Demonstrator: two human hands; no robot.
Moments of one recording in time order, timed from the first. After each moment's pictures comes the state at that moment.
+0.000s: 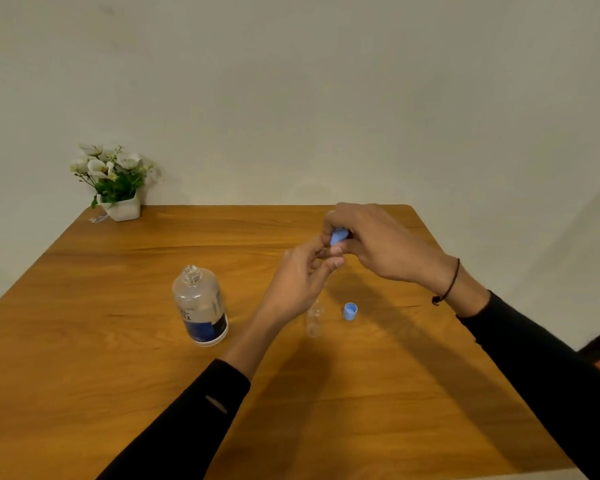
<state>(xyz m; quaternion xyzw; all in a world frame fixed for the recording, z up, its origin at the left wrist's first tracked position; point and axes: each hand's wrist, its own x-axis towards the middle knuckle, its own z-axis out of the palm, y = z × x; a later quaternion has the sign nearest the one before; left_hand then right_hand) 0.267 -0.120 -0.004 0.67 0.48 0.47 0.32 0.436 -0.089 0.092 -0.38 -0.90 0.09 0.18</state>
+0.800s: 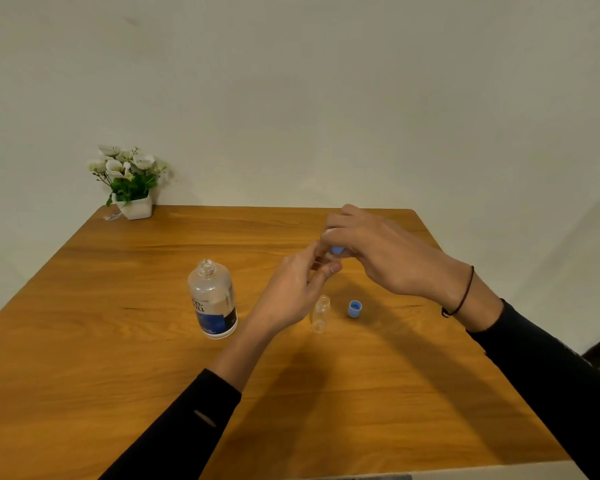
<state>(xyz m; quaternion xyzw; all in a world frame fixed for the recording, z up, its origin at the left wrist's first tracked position) 0.249 -0.152 0.007 0.71 0.48 0.43 0.26 0.429 -0.130 0.108 -0.28 -0.95 -0.03 0.12</state>
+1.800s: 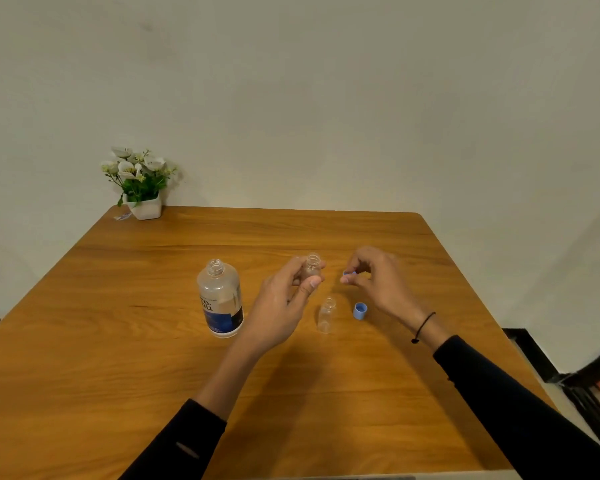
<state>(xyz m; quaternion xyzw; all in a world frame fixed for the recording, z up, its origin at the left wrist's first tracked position) 0.225 -0.185 -0.007 0.66 0.50 0.48 0.31 0.439 -0.089 -0.009 -0.49 -0.79 0.19 0.31</state>
